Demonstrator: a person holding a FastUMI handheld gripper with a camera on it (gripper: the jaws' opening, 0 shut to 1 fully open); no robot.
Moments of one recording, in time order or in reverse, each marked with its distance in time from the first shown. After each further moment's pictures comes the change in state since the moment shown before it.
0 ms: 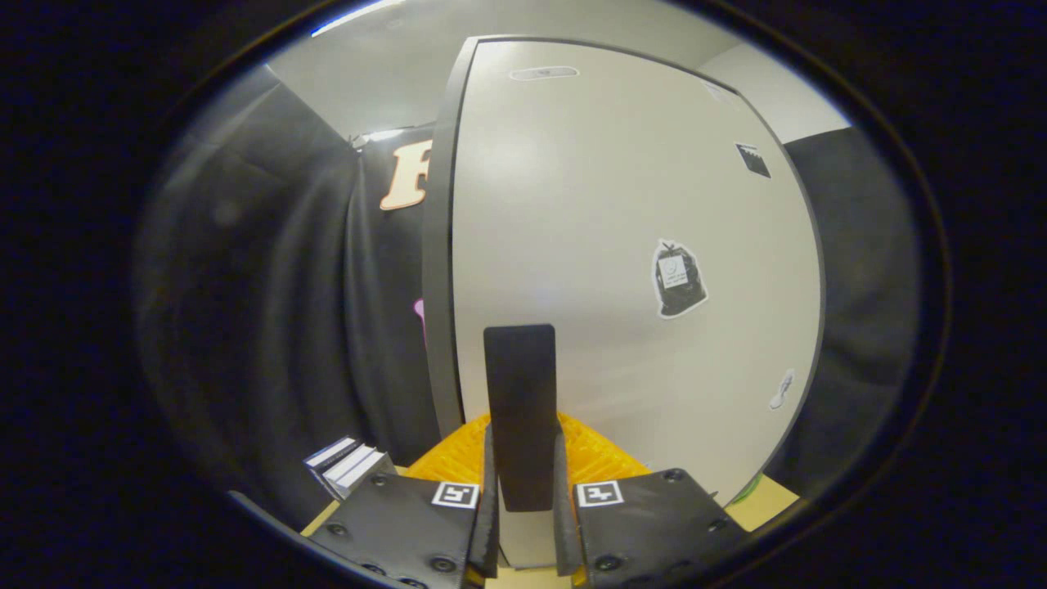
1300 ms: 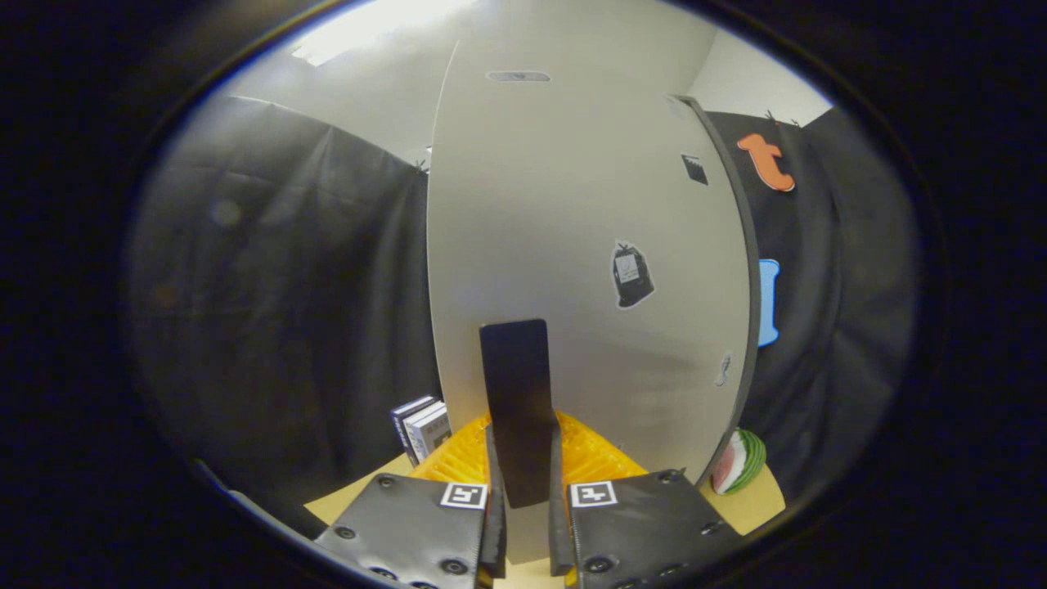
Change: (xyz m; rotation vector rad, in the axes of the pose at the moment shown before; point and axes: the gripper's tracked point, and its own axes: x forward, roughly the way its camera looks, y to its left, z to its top) arm -0.197 -0.109 0.007 0.021 0.038 0.340
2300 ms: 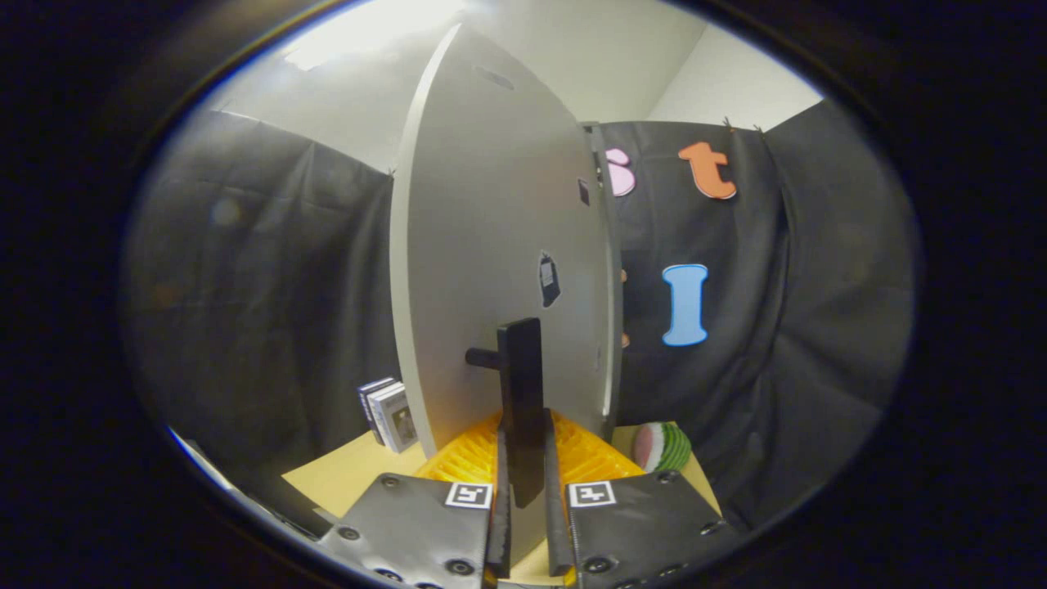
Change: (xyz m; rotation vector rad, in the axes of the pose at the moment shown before) arm -0.126 -0.147 0.015 -0.011 0.010 -0.138
